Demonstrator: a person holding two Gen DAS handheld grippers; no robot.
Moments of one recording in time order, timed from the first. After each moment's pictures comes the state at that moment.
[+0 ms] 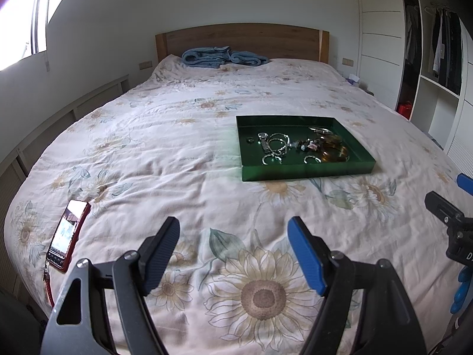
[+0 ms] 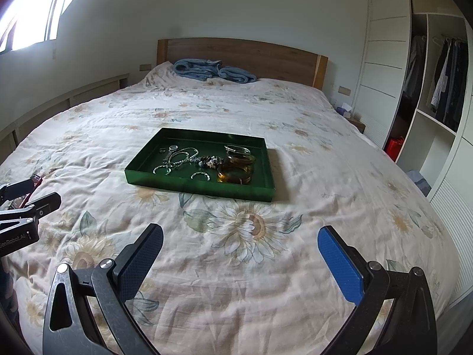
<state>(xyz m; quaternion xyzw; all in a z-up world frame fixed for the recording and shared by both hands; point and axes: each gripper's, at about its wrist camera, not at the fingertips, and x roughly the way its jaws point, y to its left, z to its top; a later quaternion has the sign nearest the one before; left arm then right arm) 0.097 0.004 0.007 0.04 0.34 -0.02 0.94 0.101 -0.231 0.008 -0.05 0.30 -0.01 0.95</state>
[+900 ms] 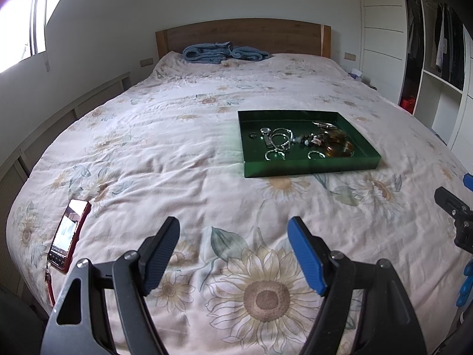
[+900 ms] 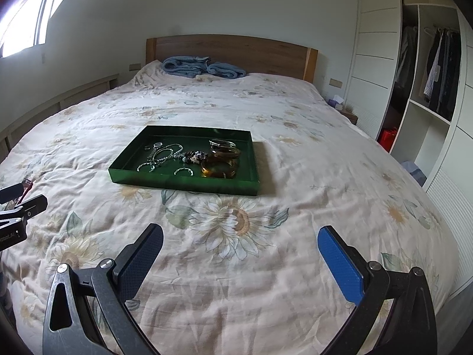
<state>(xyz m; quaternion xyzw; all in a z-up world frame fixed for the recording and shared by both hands) 0.102 0.004 0.001 0.04 0.35 -0.01 0.94 0.108 -0.255 0.000 -0.04 0.31 -0.03 0.95</state>
